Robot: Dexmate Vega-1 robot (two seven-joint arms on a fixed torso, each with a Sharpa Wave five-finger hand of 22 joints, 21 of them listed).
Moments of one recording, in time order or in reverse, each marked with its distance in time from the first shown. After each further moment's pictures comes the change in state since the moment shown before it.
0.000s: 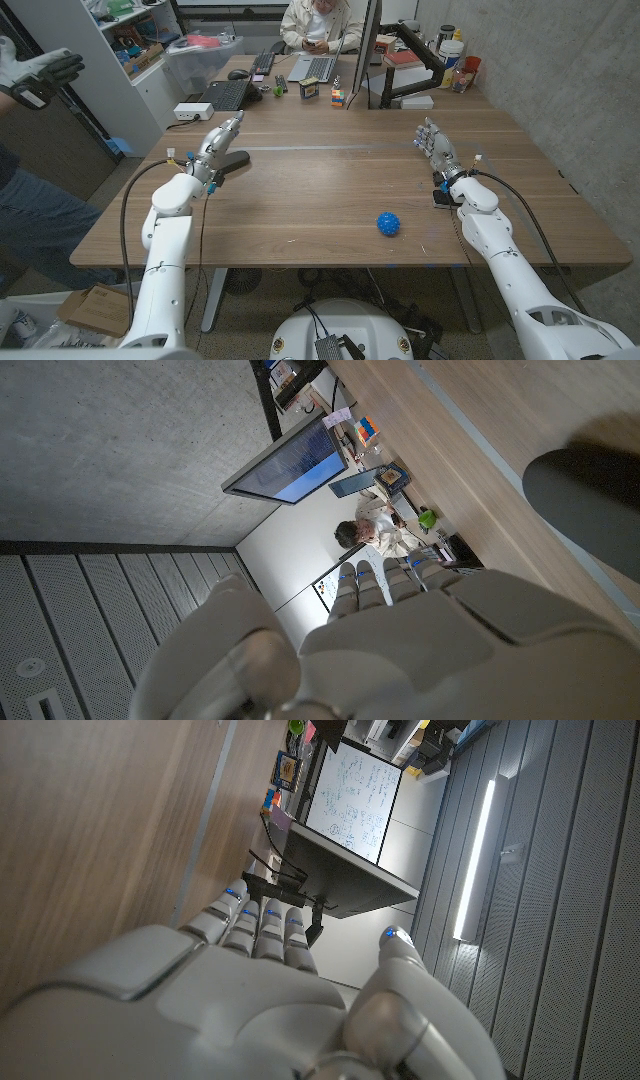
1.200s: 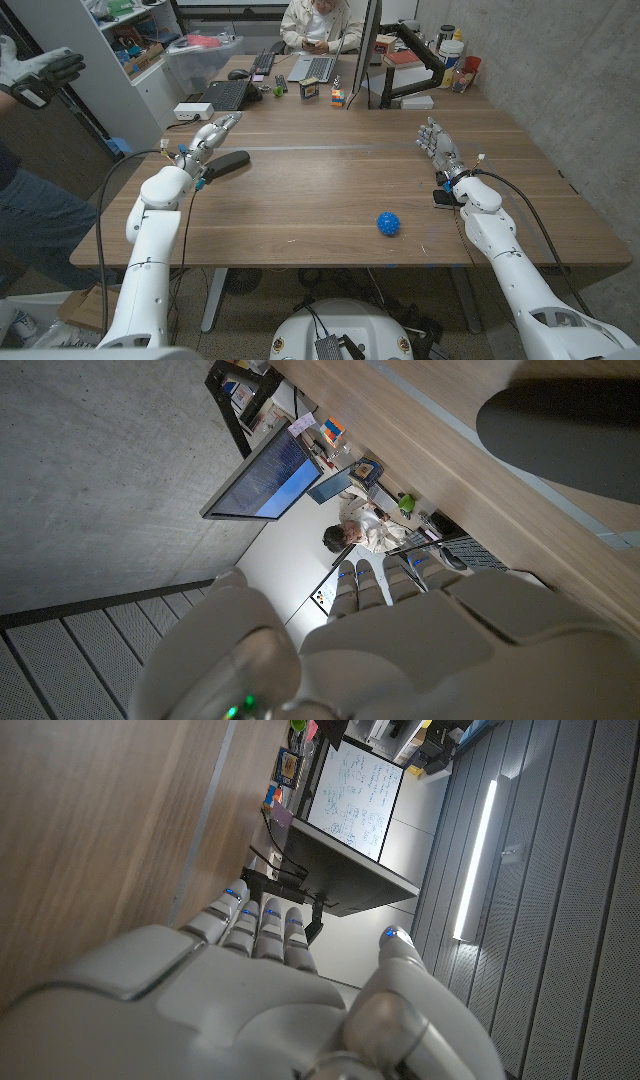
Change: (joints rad) left arm 0.002 0.083 0.013 -0.043 0.117 0.041 0.020; left_hand 0.017 0.009 0.001 -0.007 -0.004 0.009 -0.009 0.000 0.000 0.005 -0.005 0.000 0.000 0.005 -0.005 0.000 0.000 -0.005 0.005 0.000 0.000; right arm -0.004 -0.010 0.011 -0.015 -0.002 -0.012 0.002; right_hand 0.000 0.000 0.000 0.000 0.000 0.000 0.000 0.000 0.000 0.005 0.005 -0.008 0.000 0.000 0.000 0.000 0.000 0.000 0.000 -0.004 0.000
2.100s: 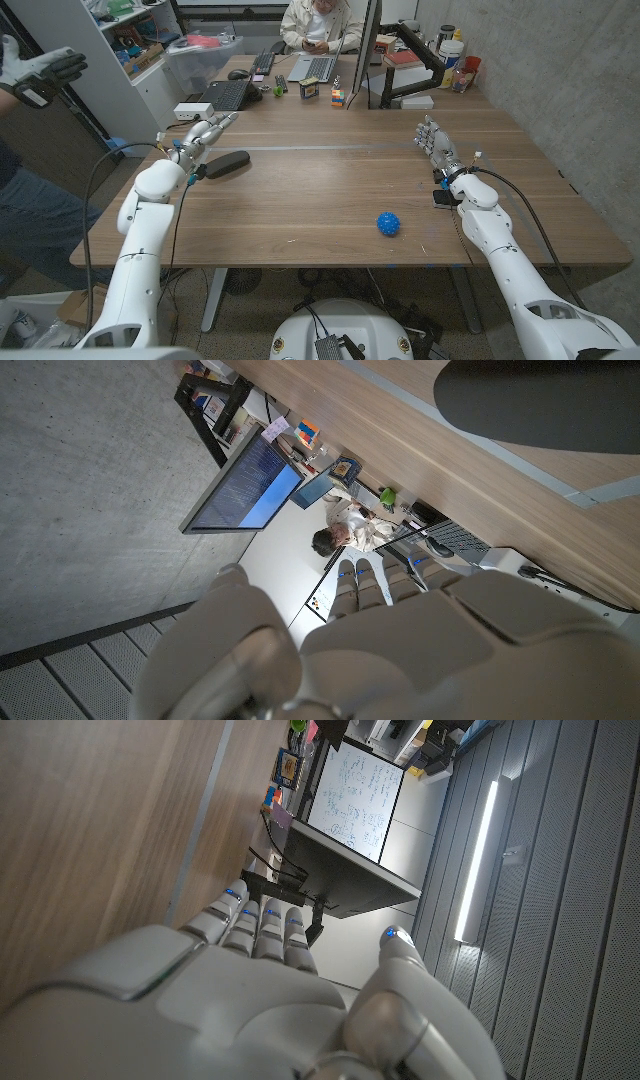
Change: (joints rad) left arm -0.036 0.064 0.012 0.036 0.063 0.017 0.012; left_hand 0.022 0.004 0.002 -0.006 0.000 0.007 -0.007 0.004 0.000 0.004 -0.004 0.000 0.000 0.004 -0.004 0.000 0.000 0.000 0.000 0.000 0.000; right arm 0.027 0.013 -0.005 0.033 -0.013 0.004 0.000; right_hand 0.000 0.000 -0.004 -0.004 0.000 0.000 0.000 0.000 0.000 0.000 0.000 0.000 0.005 0.000 0.000 0.000 0.000 0.000 0.000 -0.004 0.000
